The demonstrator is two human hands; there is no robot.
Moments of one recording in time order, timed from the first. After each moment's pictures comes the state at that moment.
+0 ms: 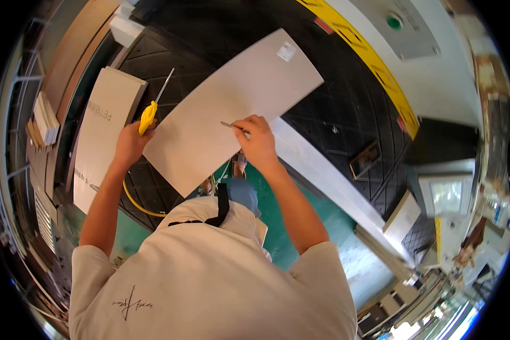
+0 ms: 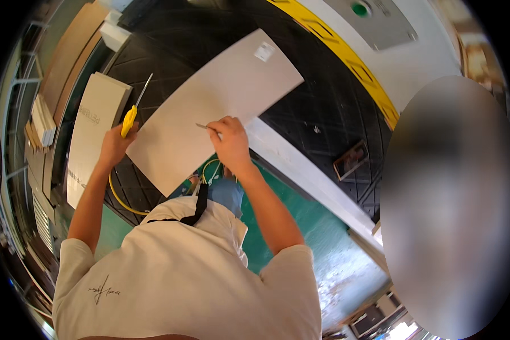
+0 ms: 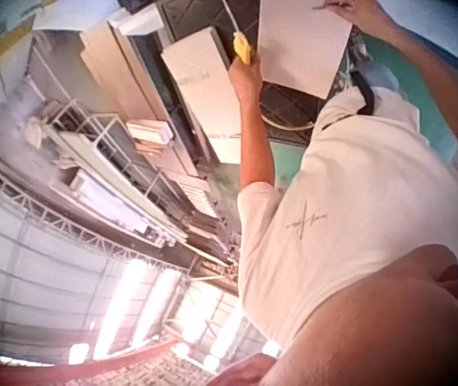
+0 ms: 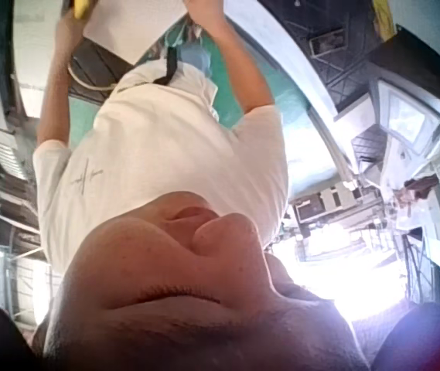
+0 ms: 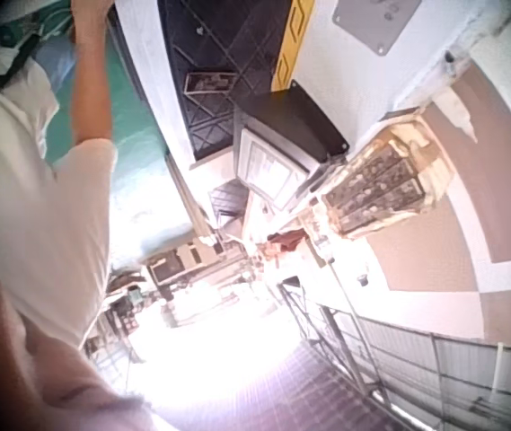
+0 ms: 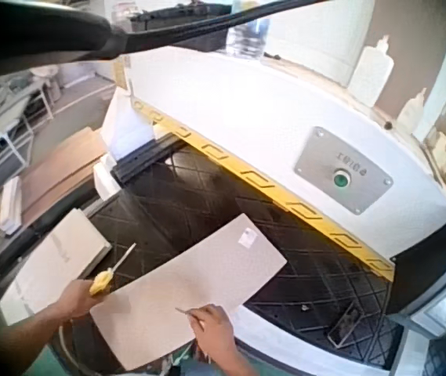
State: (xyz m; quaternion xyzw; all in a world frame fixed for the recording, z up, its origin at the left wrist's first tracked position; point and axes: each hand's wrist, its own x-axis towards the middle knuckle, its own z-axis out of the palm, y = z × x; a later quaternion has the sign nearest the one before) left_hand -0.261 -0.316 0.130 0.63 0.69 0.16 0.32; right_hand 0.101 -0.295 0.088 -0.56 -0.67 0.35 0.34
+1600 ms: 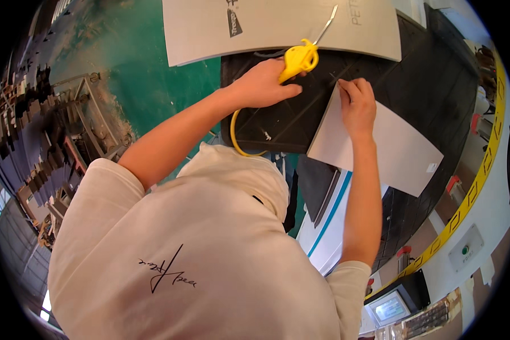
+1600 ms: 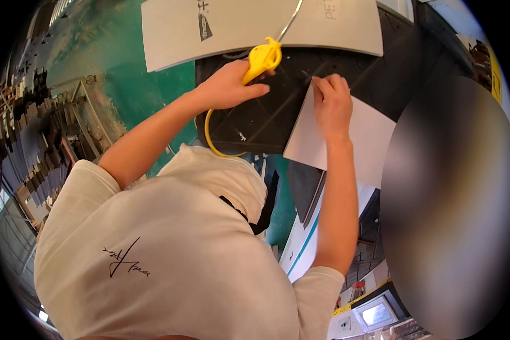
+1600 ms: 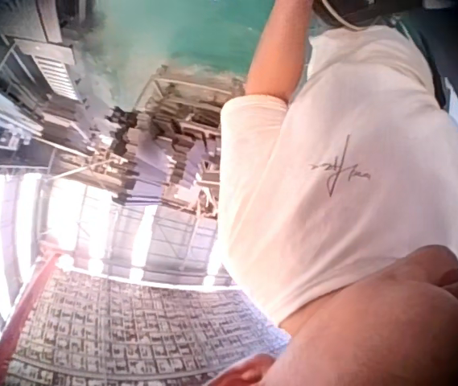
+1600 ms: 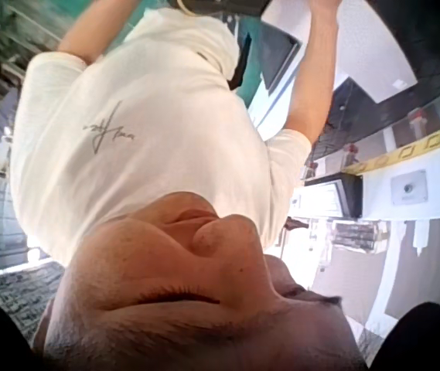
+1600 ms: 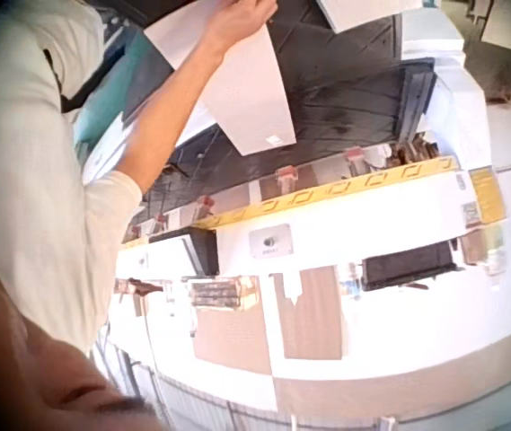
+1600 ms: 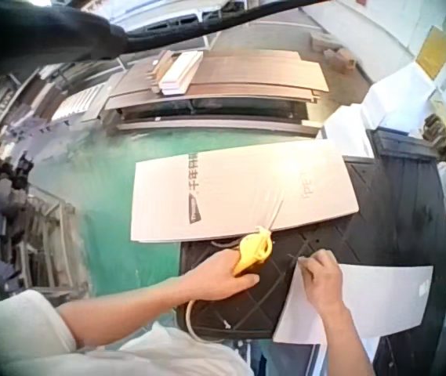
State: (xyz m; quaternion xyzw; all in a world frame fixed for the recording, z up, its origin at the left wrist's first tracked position) left_hand -0.348 -0.510 0.113 0.38 0.75 0.35 0.42; right_hand -0.162 -0.310 0.081 -0.19 -0.93 0.25 0.18
